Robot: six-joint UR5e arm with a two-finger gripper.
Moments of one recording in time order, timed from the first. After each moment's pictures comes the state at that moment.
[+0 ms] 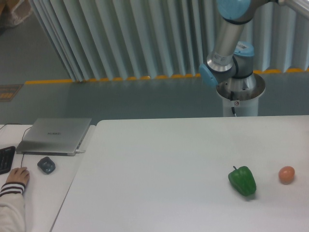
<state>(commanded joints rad) 2.90 -2.03 -1.40 -1.03 1.51 2.08</state>
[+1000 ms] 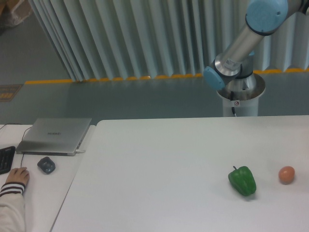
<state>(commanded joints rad) 3.04 -2.16 -1.34 -0.94 1.38 2.26</state>
